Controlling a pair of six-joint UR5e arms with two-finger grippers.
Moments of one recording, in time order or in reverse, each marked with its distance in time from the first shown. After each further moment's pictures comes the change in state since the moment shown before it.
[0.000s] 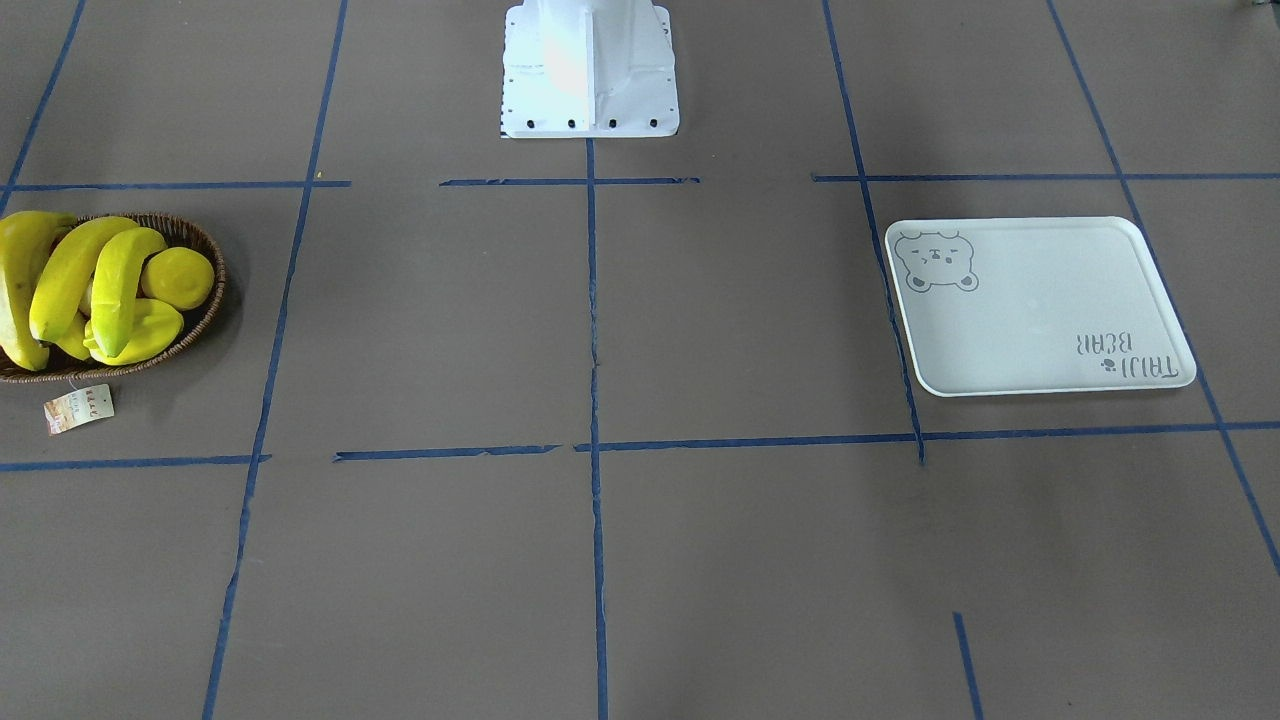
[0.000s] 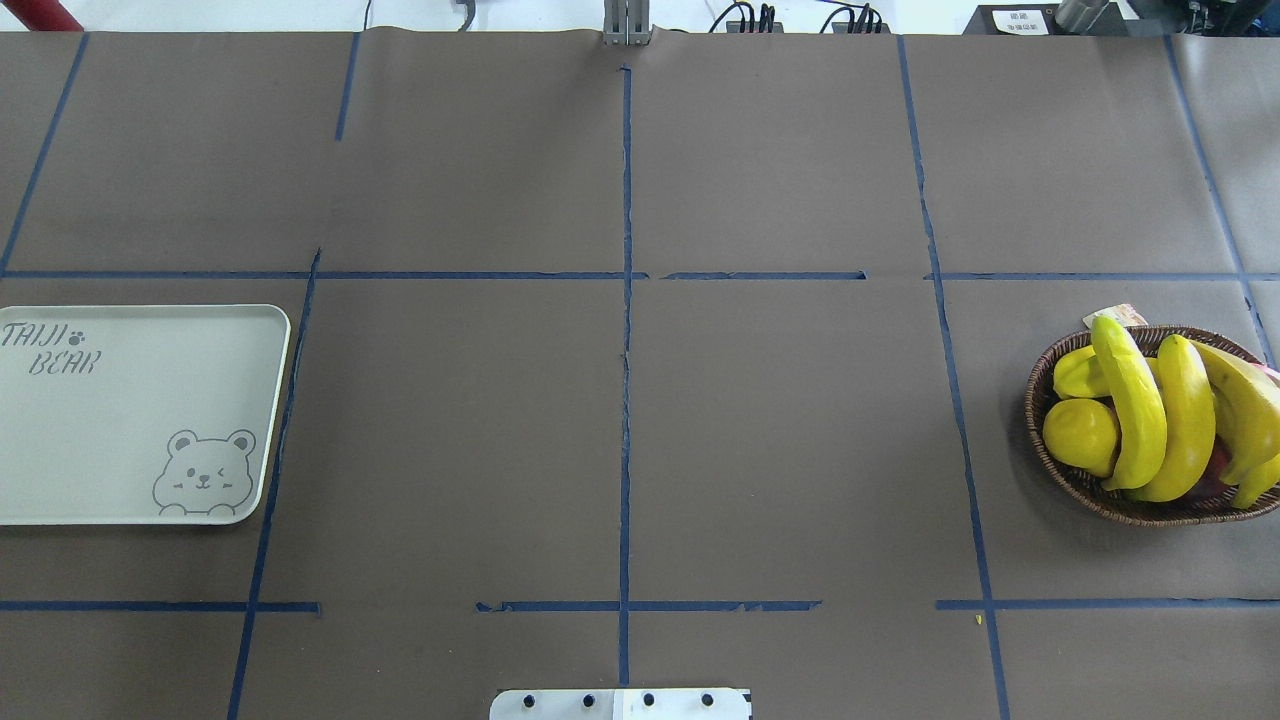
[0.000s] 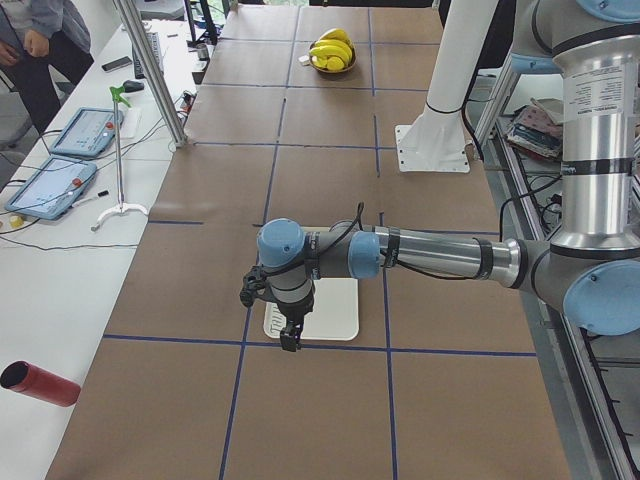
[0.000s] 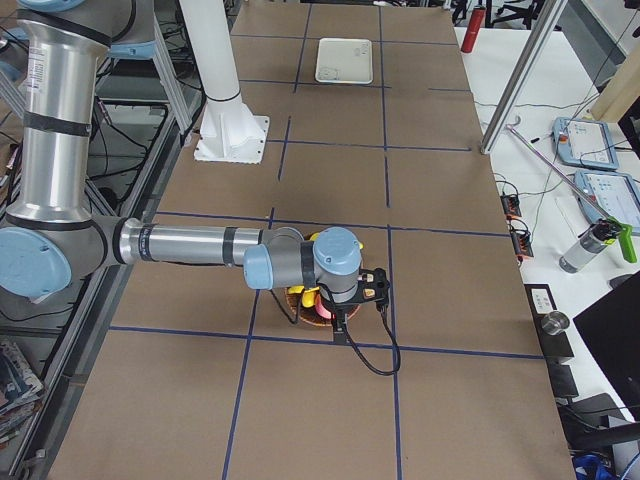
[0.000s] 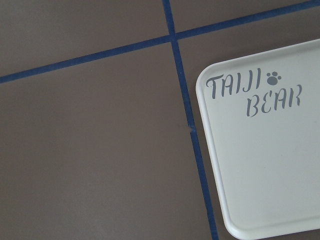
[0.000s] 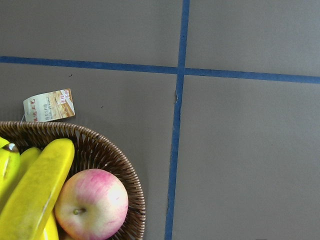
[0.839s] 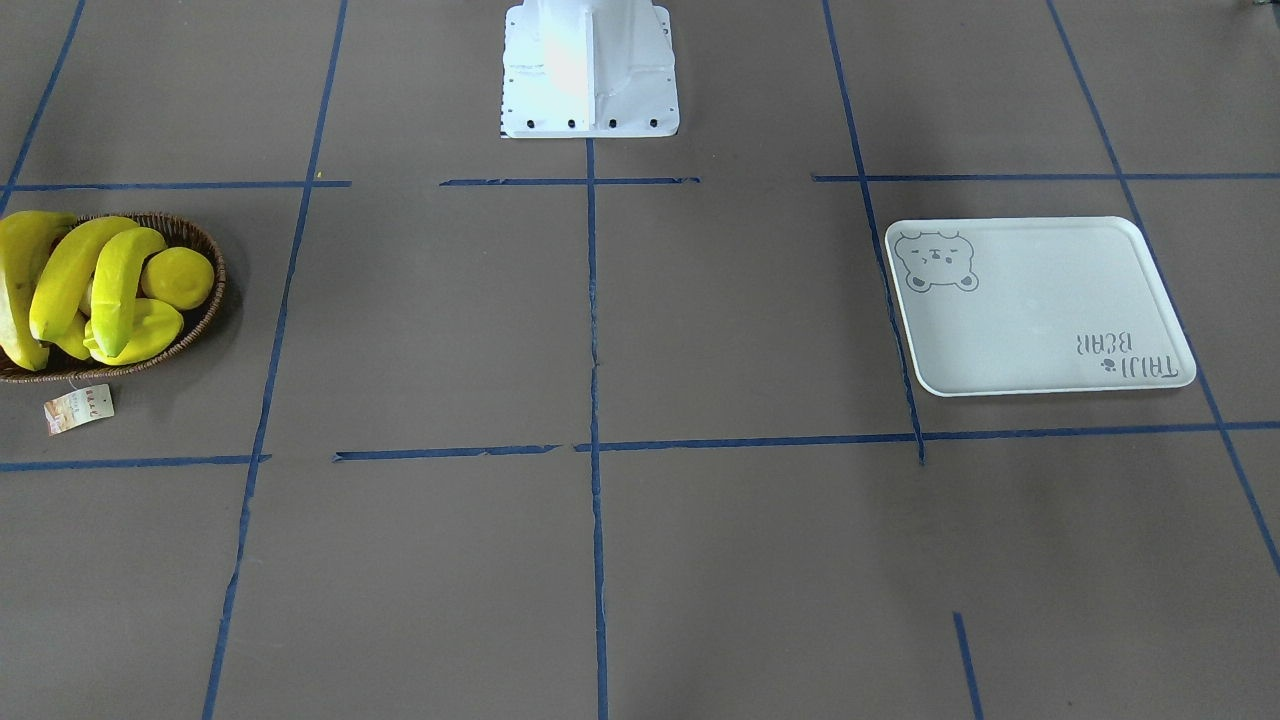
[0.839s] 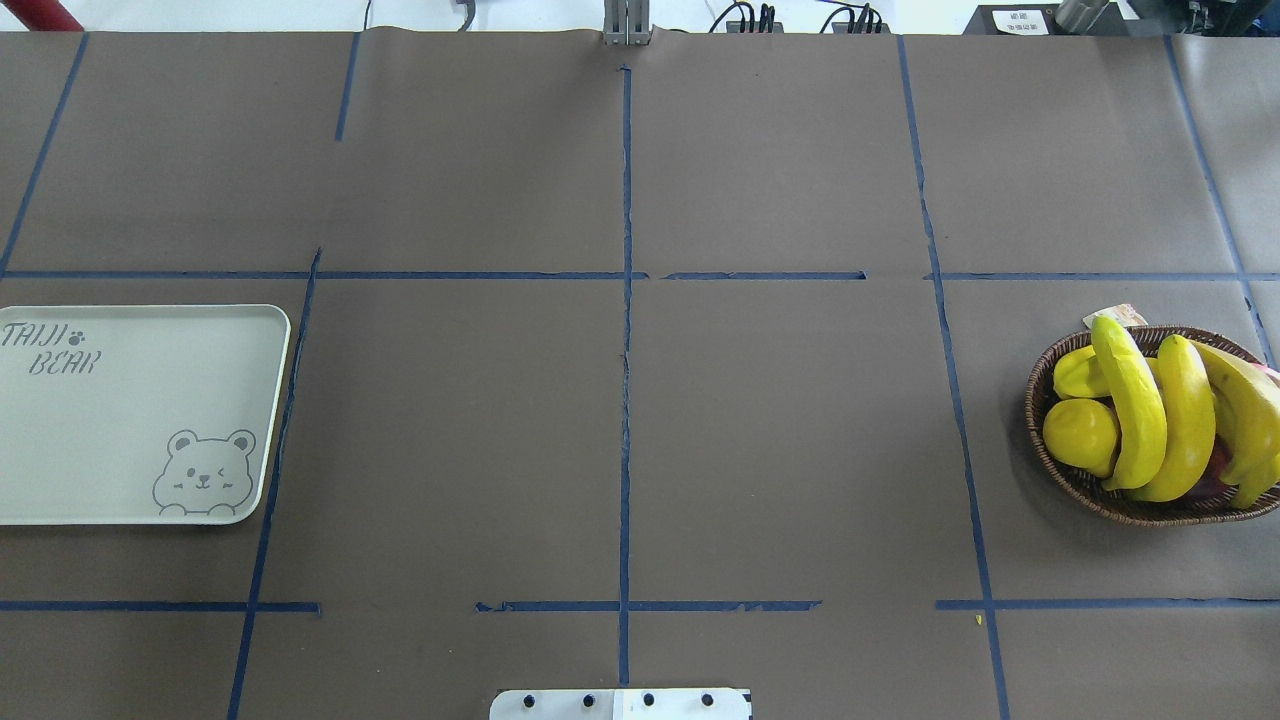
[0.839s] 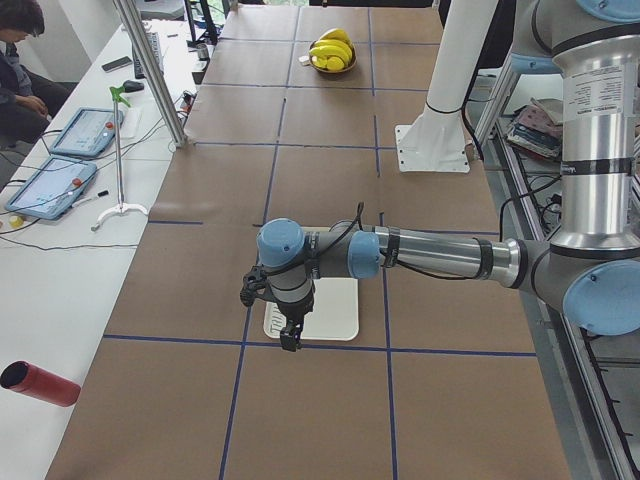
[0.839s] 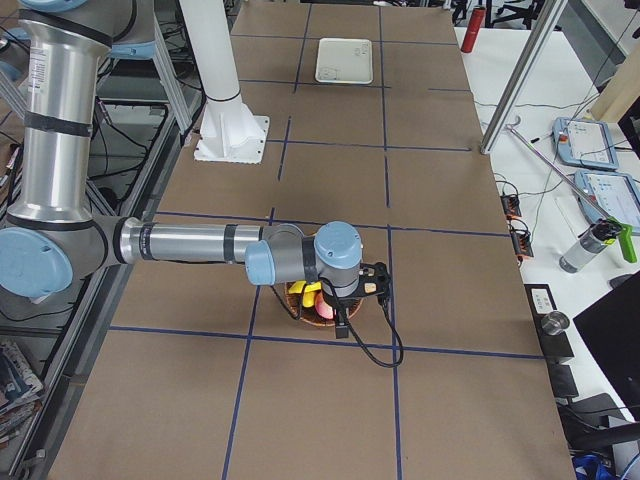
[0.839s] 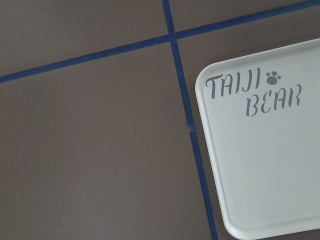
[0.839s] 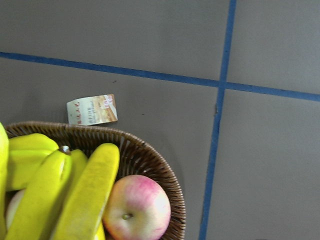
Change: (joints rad) left arm 0.003 0.000 0.000 0.000 0.000 -0.002; right arm -0.078 0.001 0.103 -0.002 -0.002 0.055
